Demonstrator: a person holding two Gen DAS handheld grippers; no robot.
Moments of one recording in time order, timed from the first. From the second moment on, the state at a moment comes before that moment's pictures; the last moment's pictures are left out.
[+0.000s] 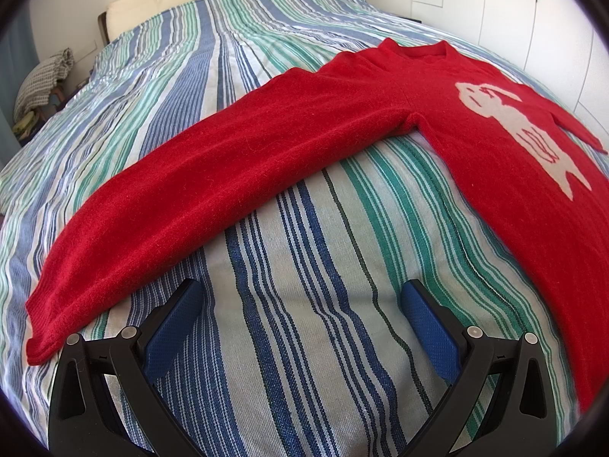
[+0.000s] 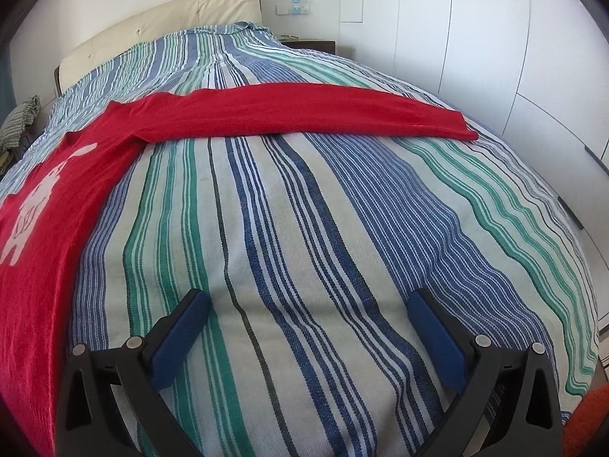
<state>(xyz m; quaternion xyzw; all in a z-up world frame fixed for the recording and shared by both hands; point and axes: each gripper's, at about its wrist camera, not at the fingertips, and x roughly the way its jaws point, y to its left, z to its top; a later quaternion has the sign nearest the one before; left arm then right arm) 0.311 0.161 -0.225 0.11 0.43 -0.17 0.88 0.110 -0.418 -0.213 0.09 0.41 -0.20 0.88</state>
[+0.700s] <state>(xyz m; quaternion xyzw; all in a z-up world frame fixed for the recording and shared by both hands) 0.311 0.161 -0.225 0.11 0.43 -0.17 0.88 0.115 -0.420 -0.216 0.09 0.42 -0.20 0.88</state>
